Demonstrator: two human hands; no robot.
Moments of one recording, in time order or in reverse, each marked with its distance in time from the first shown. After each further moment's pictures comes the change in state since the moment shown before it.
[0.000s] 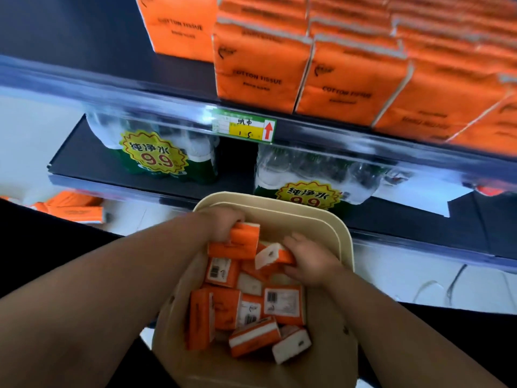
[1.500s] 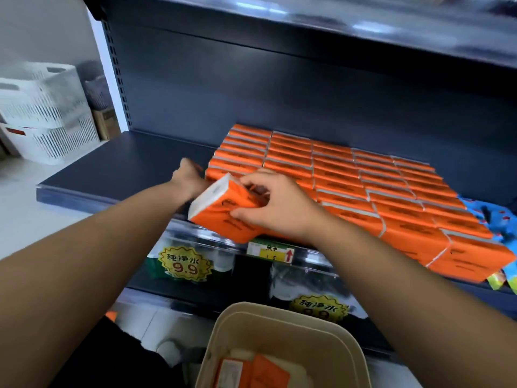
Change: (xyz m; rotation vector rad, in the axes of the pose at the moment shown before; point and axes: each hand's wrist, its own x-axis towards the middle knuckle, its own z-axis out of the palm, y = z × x) left_hand -0.128 -0.064 -0.246 -0.802 0.991 -0.215; right_hand 0.015 -0.210 -0.277 0.258 0.620 -0.527
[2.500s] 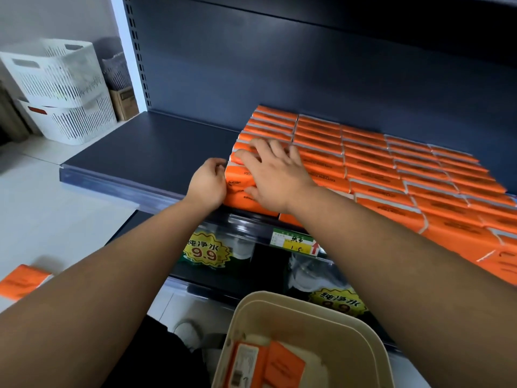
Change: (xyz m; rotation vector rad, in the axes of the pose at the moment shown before) left_hand -0.001 -0.043 0.023 -0.174 0.151 0.112; right_hand 0.058 0.018 0.043 -0.891 -0.159 0.001
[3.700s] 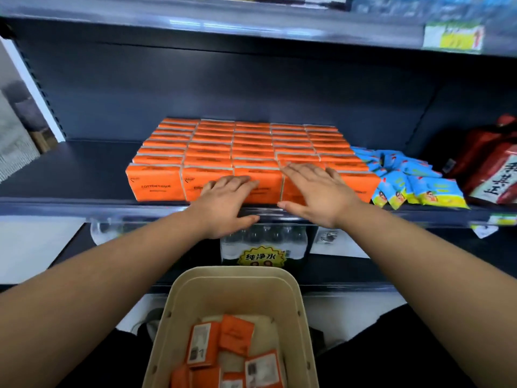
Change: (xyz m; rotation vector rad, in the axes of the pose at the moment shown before) left_hand -0.175 0.128 0.087 0.878 -0.511 0.779; right_hand -0.270 0.132 -0.040 0.118 -0.113 0.353
